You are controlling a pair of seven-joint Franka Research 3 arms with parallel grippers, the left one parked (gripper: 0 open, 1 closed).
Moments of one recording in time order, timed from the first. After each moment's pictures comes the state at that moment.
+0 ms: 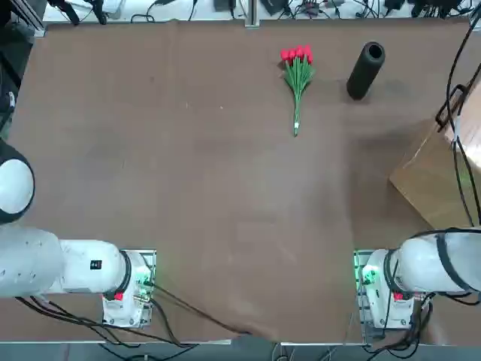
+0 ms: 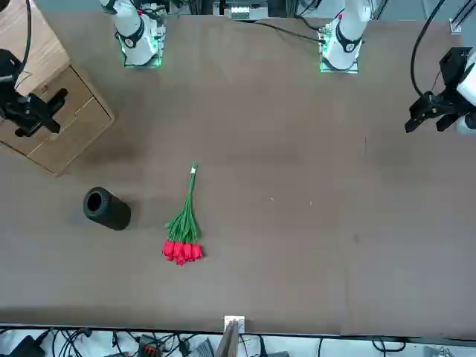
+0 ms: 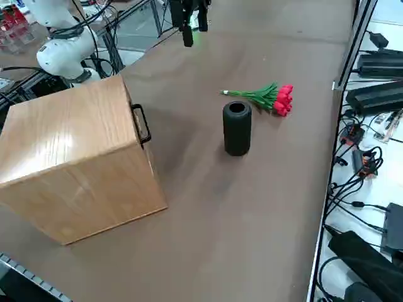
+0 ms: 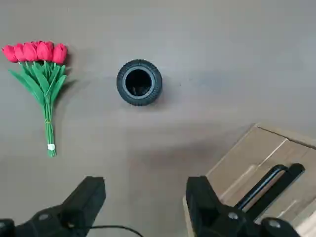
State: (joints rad) arm -0.02 0.01 -0.02 -1.59 0.00 1.61 0.05
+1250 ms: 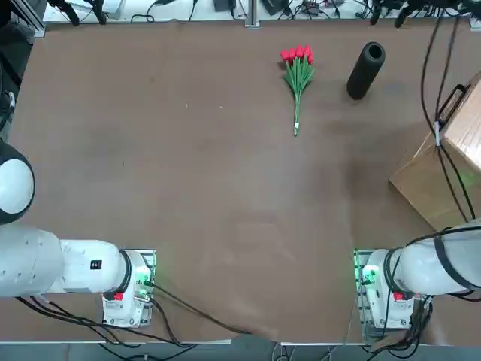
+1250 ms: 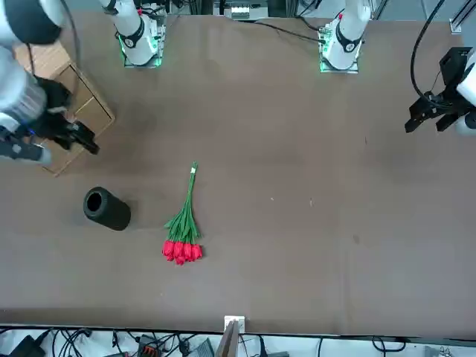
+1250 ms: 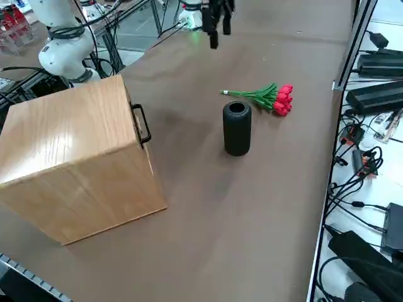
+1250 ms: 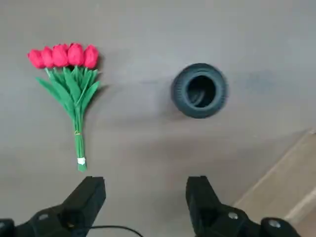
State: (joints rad) arm 0.15 0.15 0.01 -1.60 0.01 1.74 0.25
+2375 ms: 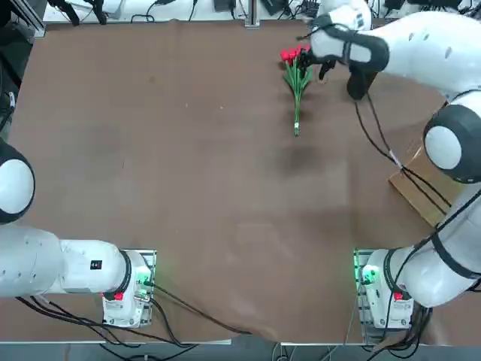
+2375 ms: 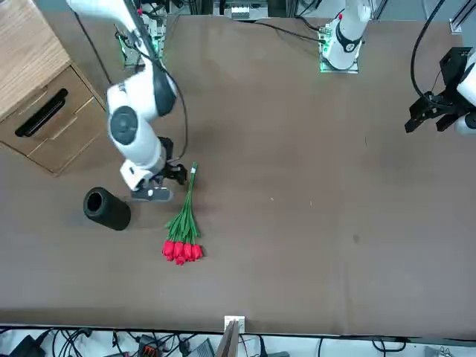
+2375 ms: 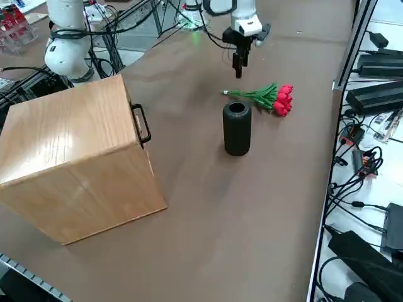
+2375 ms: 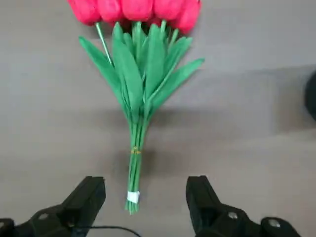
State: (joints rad) arm 0.42 0.43 0.01 -1.77 0.02 2.23 0.44
